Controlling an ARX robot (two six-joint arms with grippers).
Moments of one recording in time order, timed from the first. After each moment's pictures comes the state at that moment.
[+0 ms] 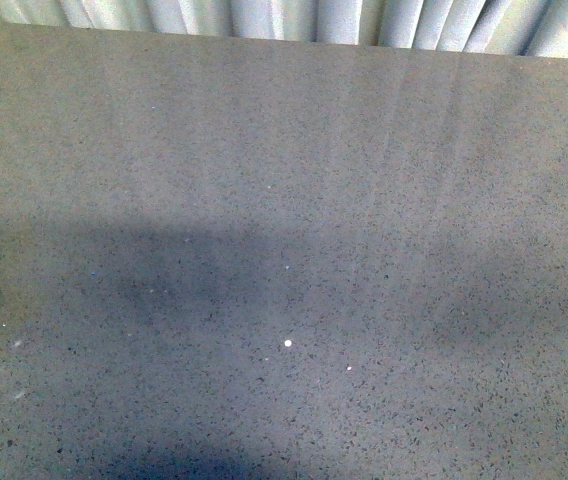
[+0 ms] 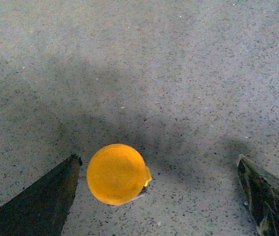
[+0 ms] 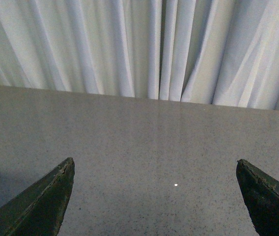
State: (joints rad) left arm 0.45 1.58 0.33 0.72 0.26 0.17; right arm 0.00 0.00 0.02 0.00 0.00 0.00
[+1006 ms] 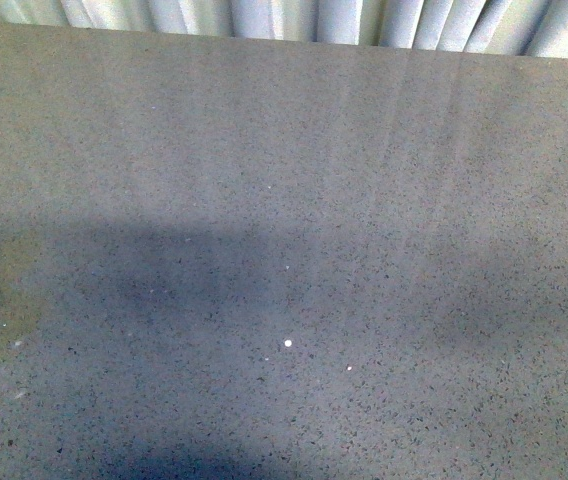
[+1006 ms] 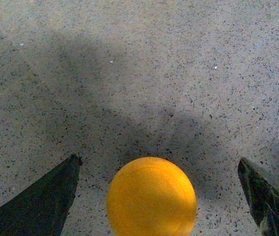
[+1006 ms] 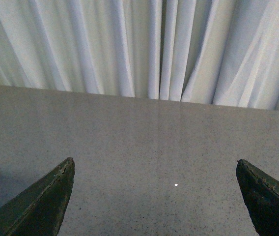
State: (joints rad) left arm 0.48 1.80 0.42 0.79 0.24 0.17; right arm 0.00 0.00 0.02 0.00 0.00 0.00
